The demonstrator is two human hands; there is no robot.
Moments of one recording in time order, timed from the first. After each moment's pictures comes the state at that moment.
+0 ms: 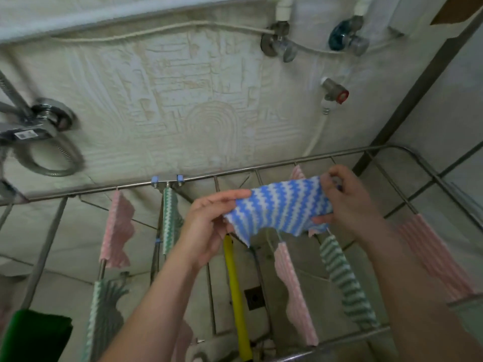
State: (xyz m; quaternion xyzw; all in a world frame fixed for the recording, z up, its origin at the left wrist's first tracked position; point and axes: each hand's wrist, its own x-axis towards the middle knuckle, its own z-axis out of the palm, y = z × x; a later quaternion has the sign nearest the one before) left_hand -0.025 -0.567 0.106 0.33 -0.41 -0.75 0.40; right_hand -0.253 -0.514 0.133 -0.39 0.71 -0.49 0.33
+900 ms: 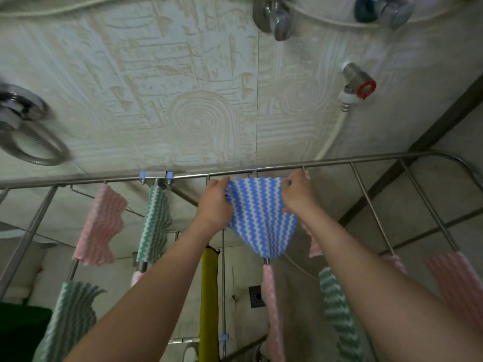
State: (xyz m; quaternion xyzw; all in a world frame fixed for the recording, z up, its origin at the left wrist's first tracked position) left_hand -0.101 -0.660 0.019 0.63 -0.70 -0.30 0.15; right_hand -0.286 -0.654 0.011 -0.48 0.79 -0.24 0.31
